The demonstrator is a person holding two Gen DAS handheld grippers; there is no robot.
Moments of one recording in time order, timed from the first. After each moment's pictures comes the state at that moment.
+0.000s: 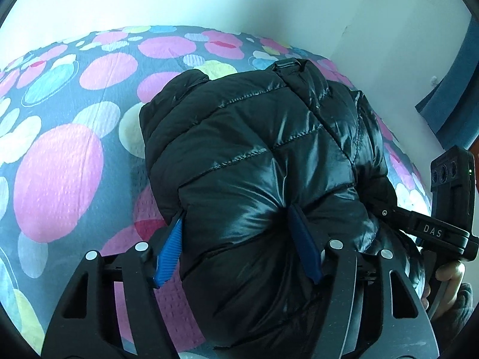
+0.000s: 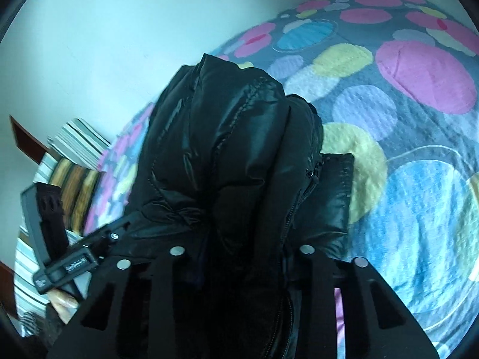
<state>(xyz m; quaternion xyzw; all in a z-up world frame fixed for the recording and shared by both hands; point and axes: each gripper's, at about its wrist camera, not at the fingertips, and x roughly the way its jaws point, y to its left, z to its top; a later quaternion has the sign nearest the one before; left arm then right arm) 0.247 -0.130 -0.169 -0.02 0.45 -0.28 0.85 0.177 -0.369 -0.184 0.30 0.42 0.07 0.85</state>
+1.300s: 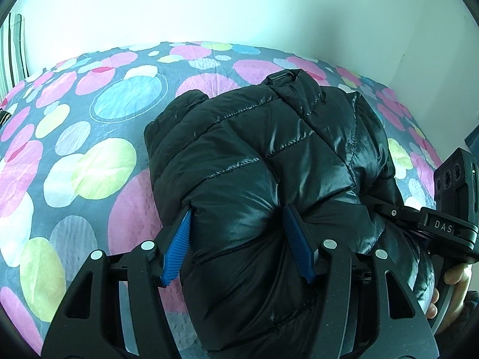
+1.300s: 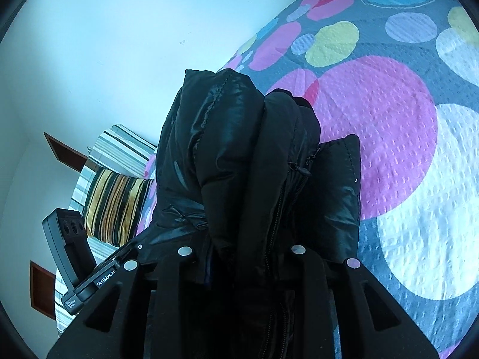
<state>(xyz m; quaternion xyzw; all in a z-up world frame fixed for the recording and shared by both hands) 0.332 -0.012 -0.160 0.00 0.43 -0.16 0.89 0.310 -0.264 -0.208 0.38 0.41 0.18 0.81</state>
